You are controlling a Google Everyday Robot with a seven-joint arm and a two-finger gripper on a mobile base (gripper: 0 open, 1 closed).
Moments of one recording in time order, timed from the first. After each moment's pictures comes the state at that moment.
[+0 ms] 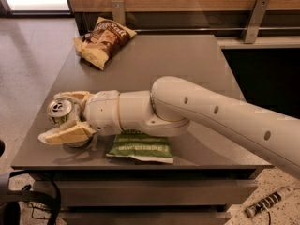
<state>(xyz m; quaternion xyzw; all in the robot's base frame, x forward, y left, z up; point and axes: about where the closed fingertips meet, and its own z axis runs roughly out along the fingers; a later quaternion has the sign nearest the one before) 0.436 0.202 0.887 -0.55 0.50 0.45 0.50</state>
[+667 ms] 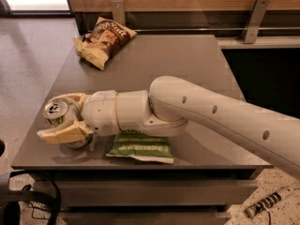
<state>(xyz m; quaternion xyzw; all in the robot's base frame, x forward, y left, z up) 0.432 0.206 0.889 -0.55 0.49 0.45 0.50</state>
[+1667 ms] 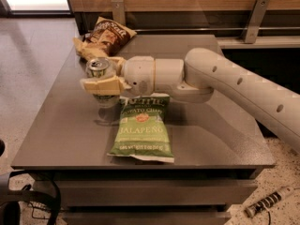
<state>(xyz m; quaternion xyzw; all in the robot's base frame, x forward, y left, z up) 0.529 0.133 0.929 -0.49 0.51 0.49 0.51</state>
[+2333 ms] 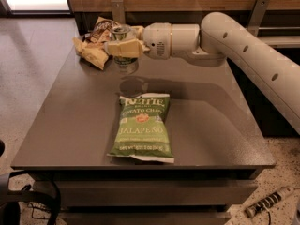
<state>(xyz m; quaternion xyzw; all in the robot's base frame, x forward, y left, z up) 0.634 0.081 0.961 -0.47 0.55 0.46 0.51</state>
